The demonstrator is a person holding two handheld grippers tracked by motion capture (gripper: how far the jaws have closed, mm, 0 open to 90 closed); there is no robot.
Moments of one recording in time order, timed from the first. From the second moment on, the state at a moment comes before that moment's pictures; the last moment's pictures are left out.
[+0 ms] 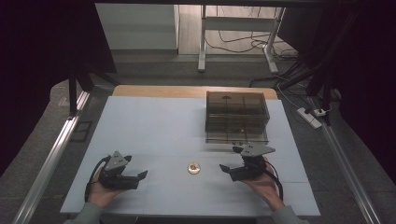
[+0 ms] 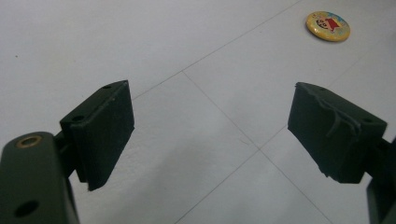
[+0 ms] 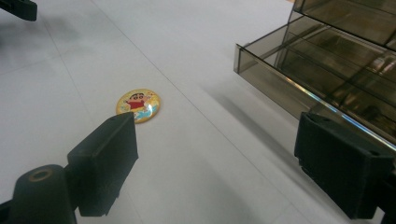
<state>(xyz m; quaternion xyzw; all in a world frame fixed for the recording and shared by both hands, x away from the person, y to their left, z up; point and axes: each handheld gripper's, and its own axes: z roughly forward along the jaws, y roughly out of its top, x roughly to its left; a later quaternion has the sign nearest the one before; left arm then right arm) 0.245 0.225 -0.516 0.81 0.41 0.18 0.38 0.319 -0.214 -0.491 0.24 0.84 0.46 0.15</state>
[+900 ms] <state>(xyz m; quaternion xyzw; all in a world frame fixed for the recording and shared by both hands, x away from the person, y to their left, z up) 0.245 0.224 -0.518 0.81 0.42 0.17 0.38 0.330 -0.157 -0.490 0.20 0.87 0.43 0.12</state>
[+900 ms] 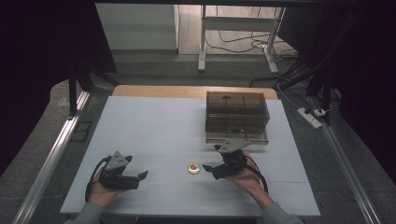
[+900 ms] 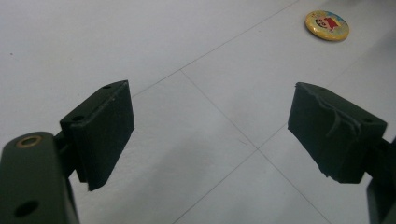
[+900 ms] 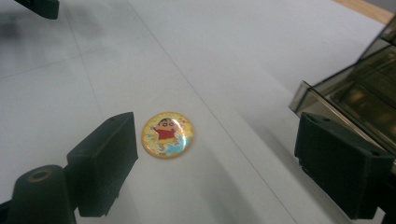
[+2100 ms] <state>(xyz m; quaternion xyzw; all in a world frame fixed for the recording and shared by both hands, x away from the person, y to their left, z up) 0.247 0.219 -0.517 0.81 0.41 0.17 0.39 0.345 -0.098 -0.504 0.17 0.92 0.34 0.08</state>
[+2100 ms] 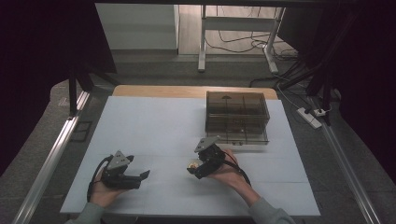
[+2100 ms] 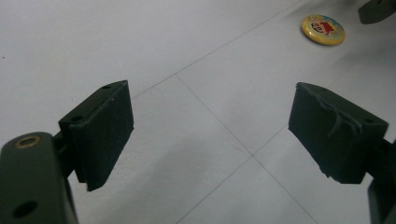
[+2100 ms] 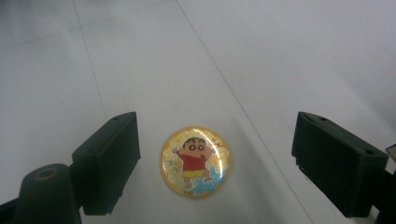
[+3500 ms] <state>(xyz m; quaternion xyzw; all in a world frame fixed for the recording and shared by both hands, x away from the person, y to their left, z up) 0.249 0.213 -0.519 0.81 0.41 0.17 0.38 0.344 -0.077 -0.516 0.15 0.95 0.26 0.06</state>
